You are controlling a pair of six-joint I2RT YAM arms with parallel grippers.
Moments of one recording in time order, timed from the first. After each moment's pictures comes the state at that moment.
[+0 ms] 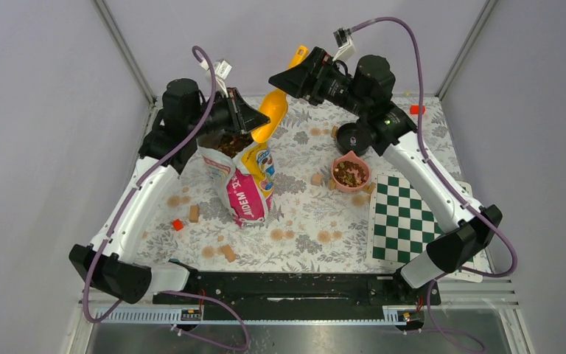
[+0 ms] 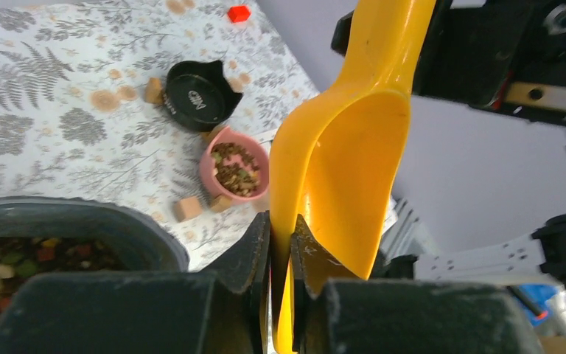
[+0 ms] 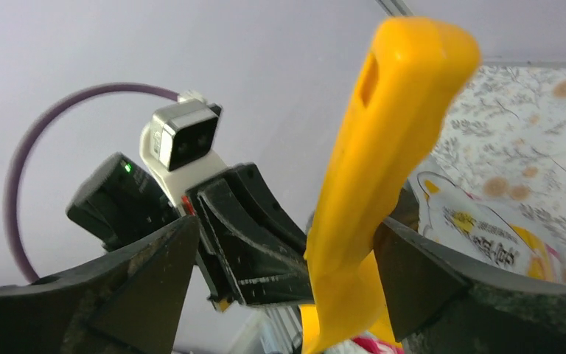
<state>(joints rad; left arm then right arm) -0.34 1.29 1.44 -0.33 0.60 -0.57 0.56 1.56 1.68 -0.02 -0.39 0.90</state>
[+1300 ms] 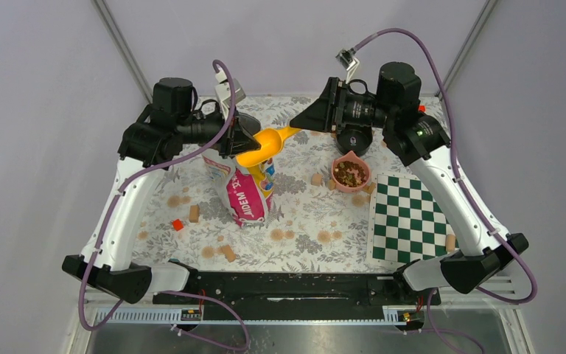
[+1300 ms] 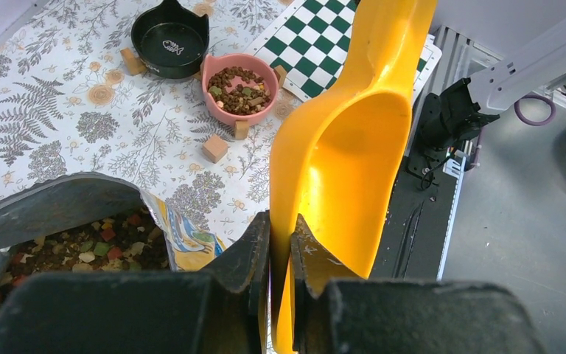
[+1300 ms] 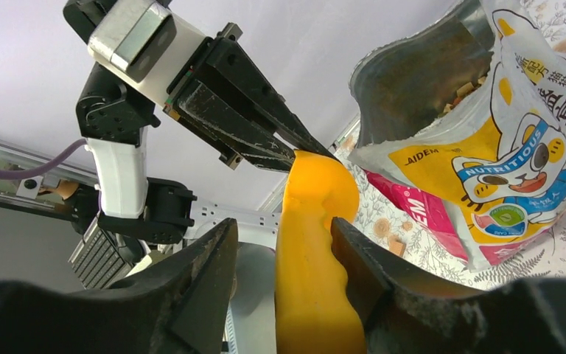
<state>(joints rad) -0.34 1.30 1.68 -0.90 0.84 0.19 0.51 1.40 1.69 -0.43 -0.77 0.76</state>
